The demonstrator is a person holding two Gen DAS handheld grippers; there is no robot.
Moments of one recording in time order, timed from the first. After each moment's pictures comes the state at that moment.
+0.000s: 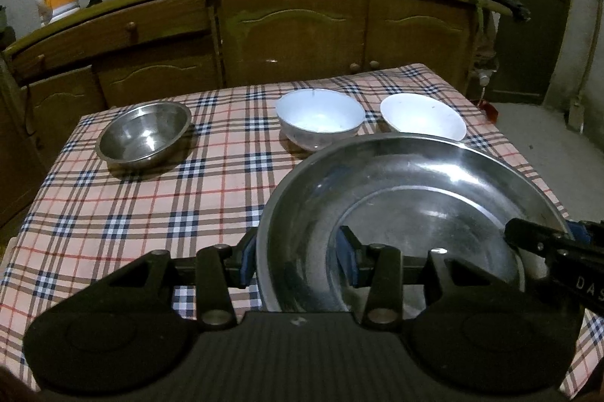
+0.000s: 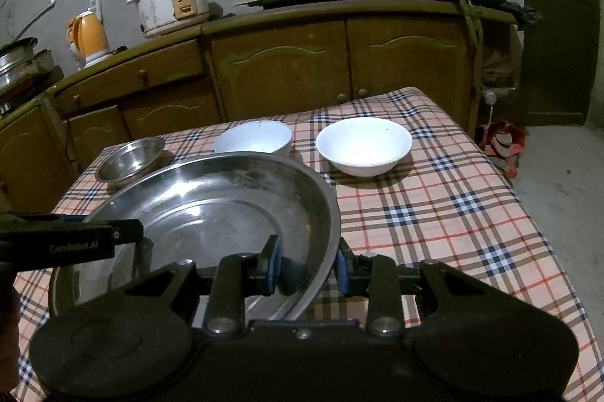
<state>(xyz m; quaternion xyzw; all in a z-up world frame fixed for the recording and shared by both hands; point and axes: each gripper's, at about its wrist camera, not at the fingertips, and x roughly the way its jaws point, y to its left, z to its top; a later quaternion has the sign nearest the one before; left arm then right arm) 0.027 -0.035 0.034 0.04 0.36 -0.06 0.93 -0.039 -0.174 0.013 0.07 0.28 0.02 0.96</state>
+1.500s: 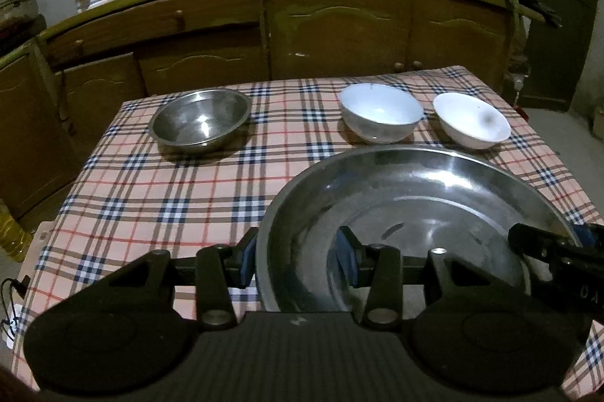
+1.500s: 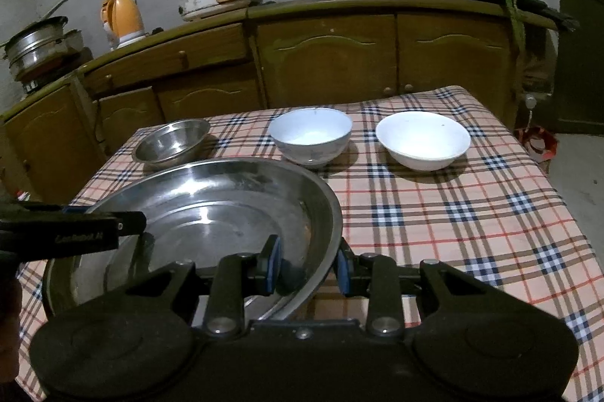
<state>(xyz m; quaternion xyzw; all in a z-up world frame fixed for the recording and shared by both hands) 0.020 0.017 0.033 0.03 0.36 -0.02 0.93 -0.033 -0.117 0.009 0.06 0.28 0.06 0.96</state>
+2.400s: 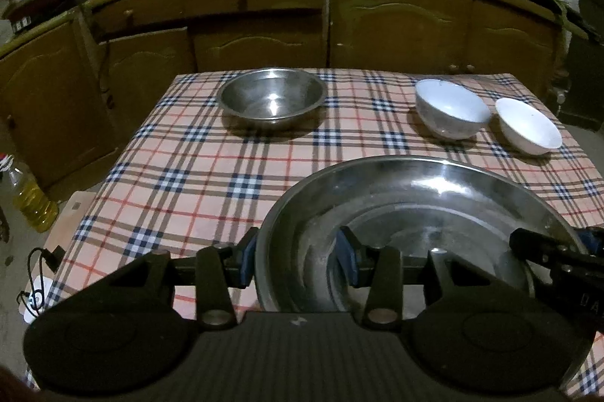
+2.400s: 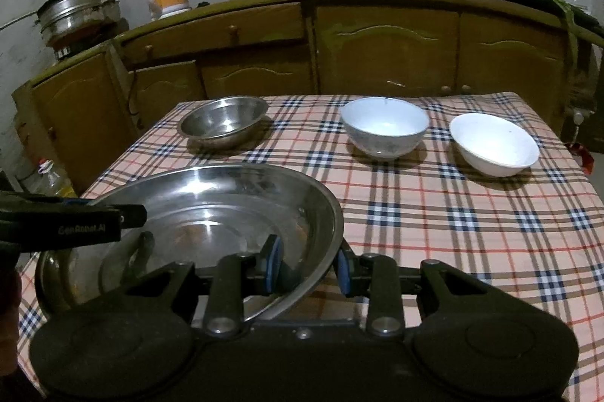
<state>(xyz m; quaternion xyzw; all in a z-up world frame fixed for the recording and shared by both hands) 0.017 0.082 0.020 0.00 0.37 0.03 0.93 -0.012 -0.049 -0.003 0.02 0.30 0.12 0.95</state>
